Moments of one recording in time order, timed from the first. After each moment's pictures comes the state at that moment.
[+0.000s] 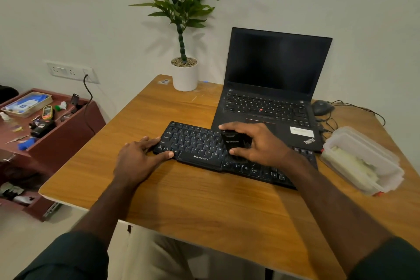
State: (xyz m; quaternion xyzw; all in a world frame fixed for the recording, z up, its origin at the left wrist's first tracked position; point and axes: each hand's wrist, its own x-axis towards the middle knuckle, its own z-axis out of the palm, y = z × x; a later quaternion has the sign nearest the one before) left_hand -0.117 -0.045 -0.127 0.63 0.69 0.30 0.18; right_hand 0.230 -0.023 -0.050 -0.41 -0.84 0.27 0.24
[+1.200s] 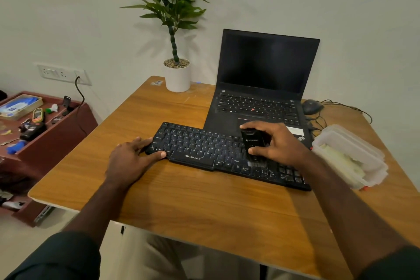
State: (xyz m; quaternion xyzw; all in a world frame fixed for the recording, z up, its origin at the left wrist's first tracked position) left_hand -0.113 -0.049 -0.120 0.63 0.70 0.29 0.17; right_hand 0.286 -0.033 -0.047 -0.47 -0.79 0.28 0.27
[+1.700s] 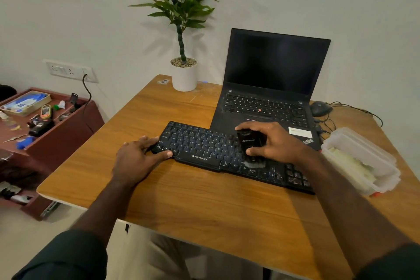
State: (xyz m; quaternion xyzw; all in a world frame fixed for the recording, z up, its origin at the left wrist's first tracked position) left_hand -0.114 -0.048 -0.123 0.63 0.69 0.30 0.17; right_hand 0.265 -0.016 -0.042 -0.46 -0.82 0.28 0.21
